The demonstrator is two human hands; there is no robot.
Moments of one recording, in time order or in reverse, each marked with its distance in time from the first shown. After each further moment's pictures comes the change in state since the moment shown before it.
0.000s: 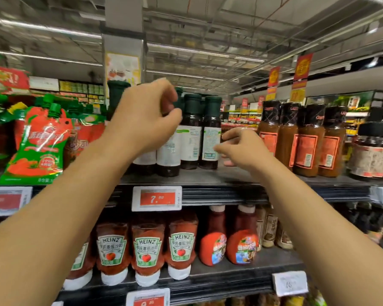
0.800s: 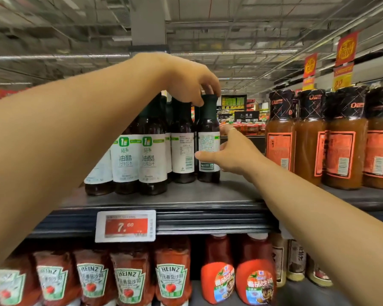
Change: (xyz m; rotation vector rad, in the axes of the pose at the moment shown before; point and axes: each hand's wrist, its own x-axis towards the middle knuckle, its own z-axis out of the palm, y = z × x) left_hand 0.172 0.030 0.085 0.476 -0.835 0.154; right_hand 0.068 0.033 0.012 -0.008 -0.195 -0.165
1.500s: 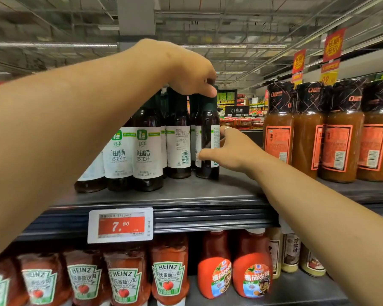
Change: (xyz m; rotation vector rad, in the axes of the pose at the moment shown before) left_hand 0.009 0.006 0.005 0.312 0.056 0.029; right_hand -0.001 0.006 -0.001 -0.088 -0.033 -0.012
